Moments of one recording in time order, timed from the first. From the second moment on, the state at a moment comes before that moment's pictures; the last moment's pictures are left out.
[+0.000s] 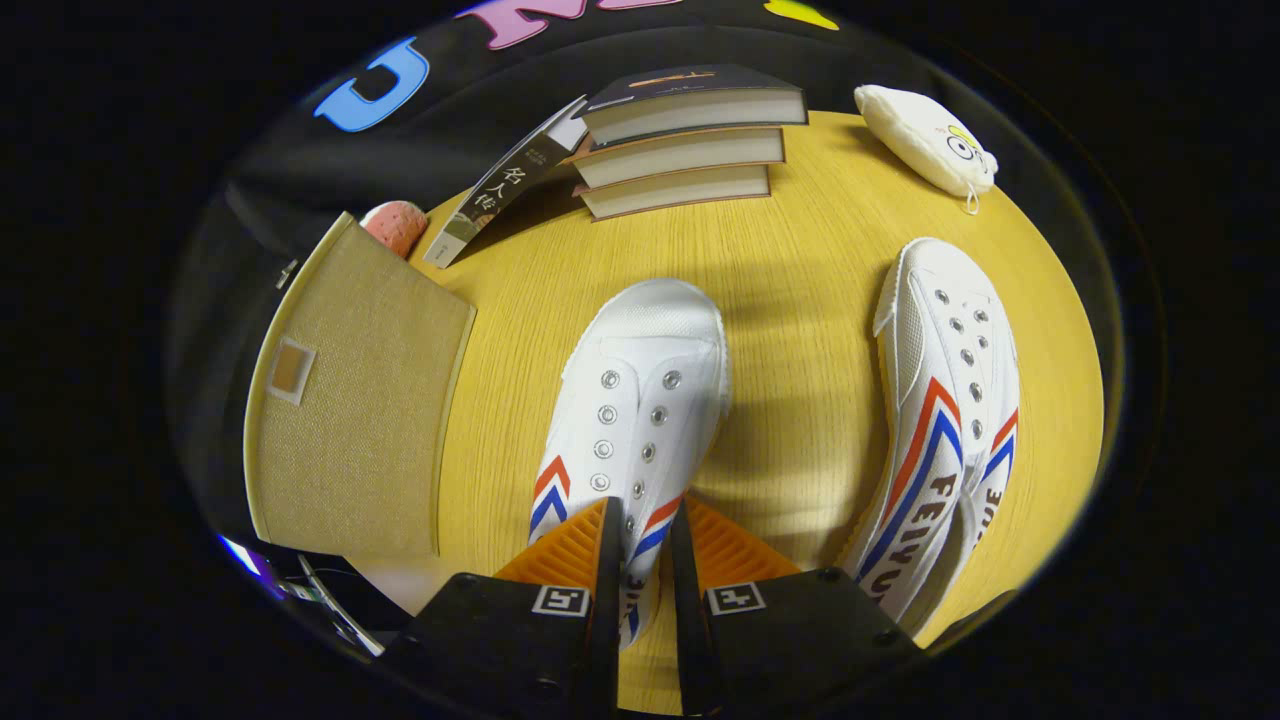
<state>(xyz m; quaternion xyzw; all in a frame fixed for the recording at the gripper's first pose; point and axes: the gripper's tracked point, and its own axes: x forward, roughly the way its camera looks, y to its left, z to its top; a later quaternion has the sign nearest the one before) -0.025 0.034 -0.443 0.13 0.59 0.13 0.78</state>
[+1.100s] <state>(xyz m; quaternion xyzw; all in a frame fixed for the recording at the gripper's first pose) 0.000 0.058 -0.306 0.30 0.57 0.14 0.76</state>
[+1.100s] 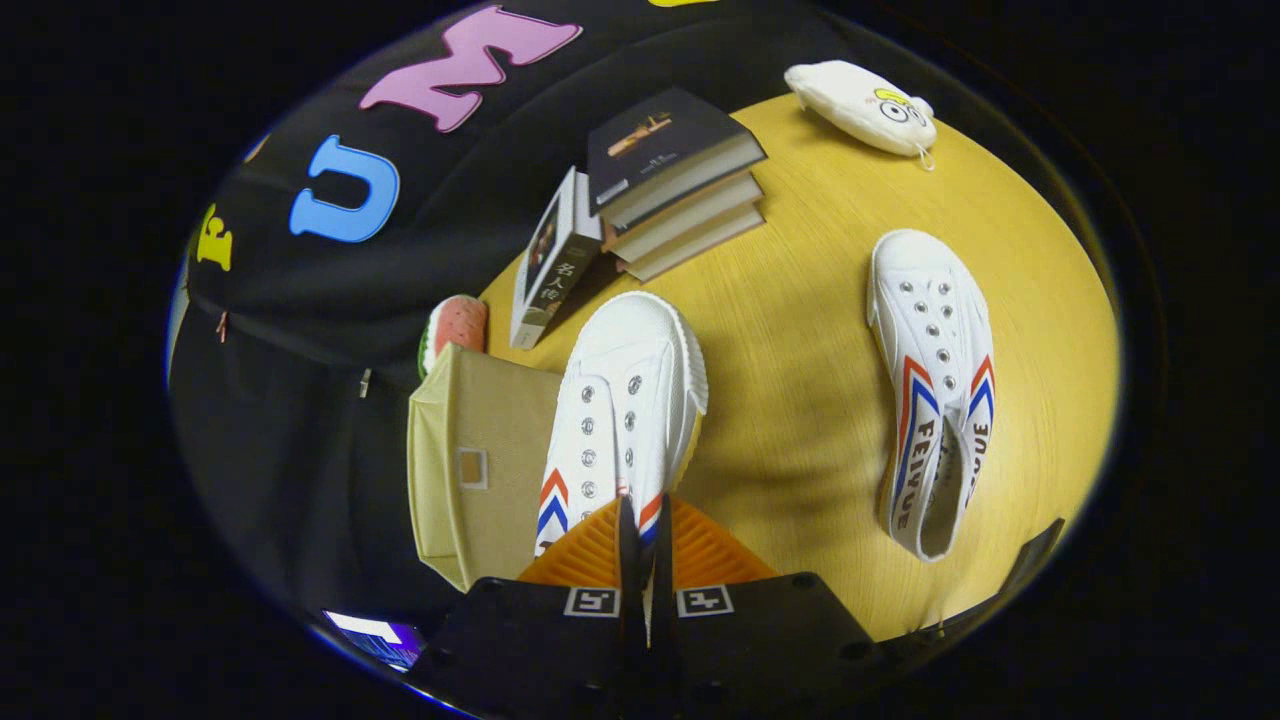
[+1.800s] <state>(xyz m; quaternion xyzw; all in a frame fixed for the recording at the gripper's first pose) 0.015 0.254 -0.205 0.30 0.54 0.24 0.75</state>
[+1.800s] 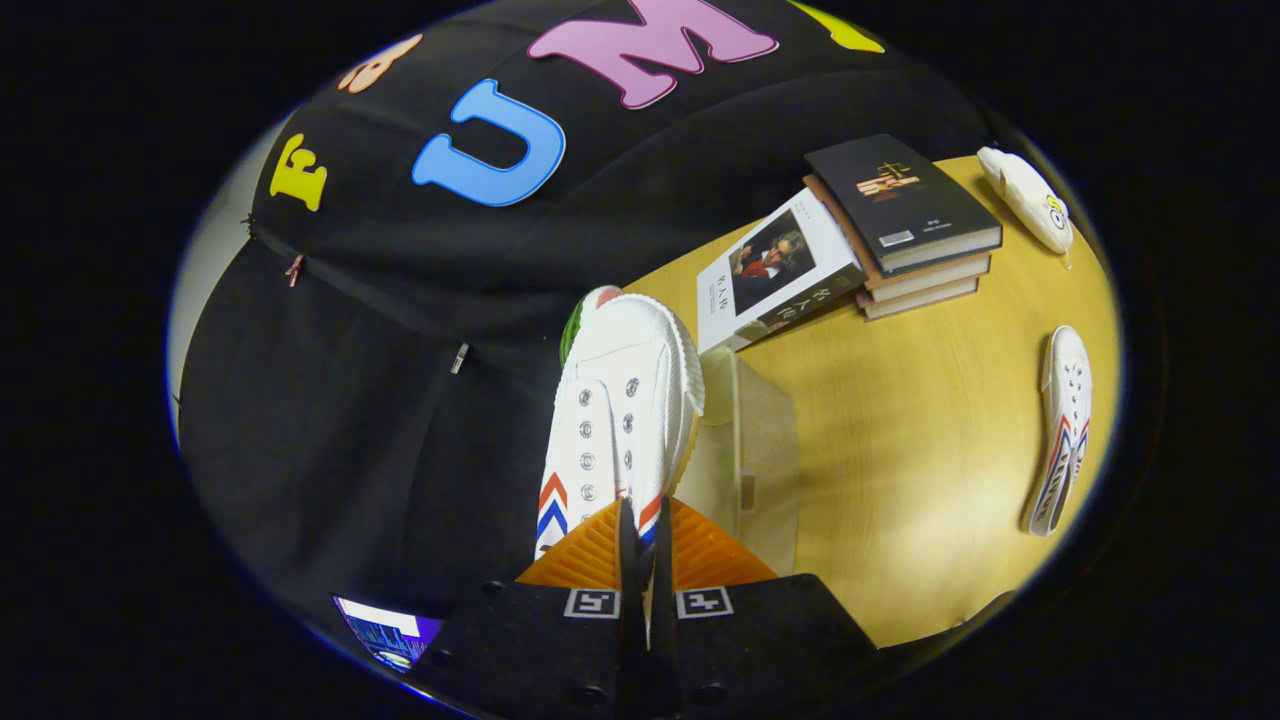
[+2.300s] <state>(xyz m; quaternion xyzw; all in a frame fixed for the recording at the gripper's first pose) -0.009 0.329 -0.286 0.26 0.59 0.21 0.73</state>
